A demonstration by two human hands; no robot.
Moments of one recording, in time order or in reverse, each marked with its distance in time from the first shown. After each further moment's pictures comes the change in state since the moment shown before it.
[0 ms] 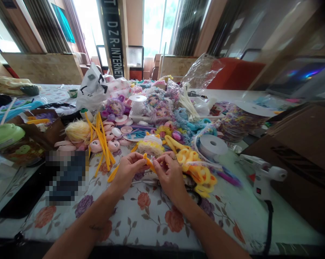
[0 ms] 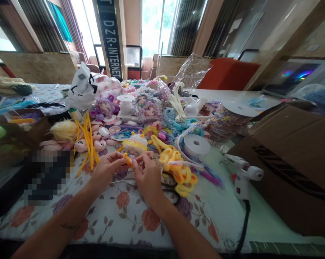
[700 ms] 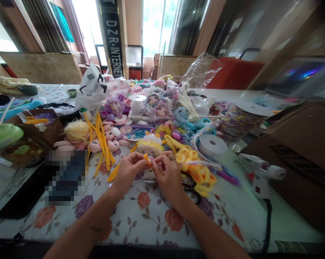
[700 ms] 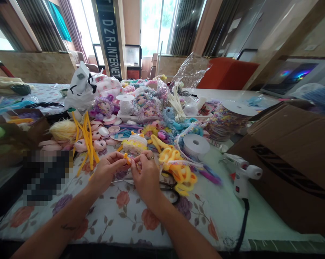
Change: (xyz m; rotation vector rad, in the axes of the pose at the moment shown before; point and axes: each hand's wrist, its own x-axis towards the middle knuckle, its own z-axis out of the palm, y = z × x) left_hand -0.004 0.000 0.004 0.043 -0.012 0.031; right_hand -0.003 0.003 0.006 -0.109 0.024 -0.066
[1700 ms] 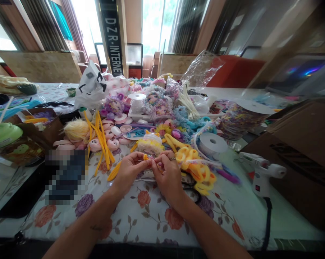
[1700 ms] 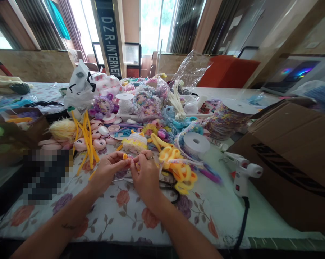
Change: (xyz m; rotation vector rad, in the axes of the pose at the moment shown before) left_hand -0.003 0.002 0.004 0.010 -0.014 -0.019; right_hand -0.004 0.004 0.004 -0.027 0.042 -0.075
